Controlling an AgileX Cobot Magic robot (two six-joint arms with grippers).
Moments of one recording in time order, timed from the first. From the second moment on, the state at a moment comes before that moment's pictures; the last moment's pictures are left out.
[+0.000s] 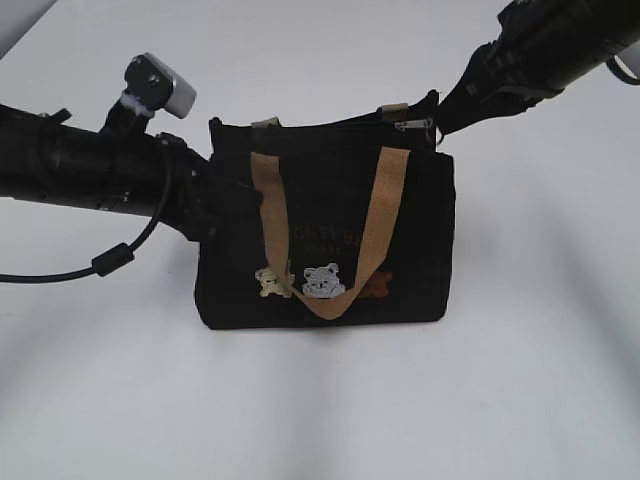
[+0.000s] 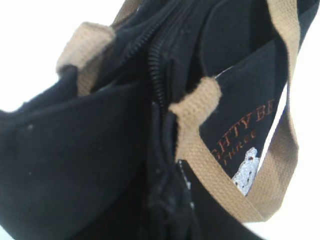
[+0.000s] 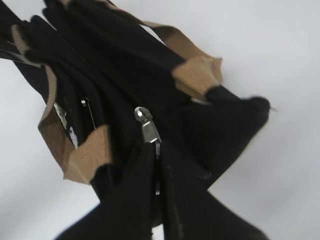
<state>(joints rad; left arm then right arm) -0.32 1.76 -0.89 -1.67 0.59 2.21 0.17 1.68 -1.32 0.68 0.85 -0.92</state>
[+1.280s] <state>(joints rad) -0.31 0.34 -0.62 -0.04 1.03 -0.02 0.20 0.39 -0.58 0.11 1.20 -0.20</state>
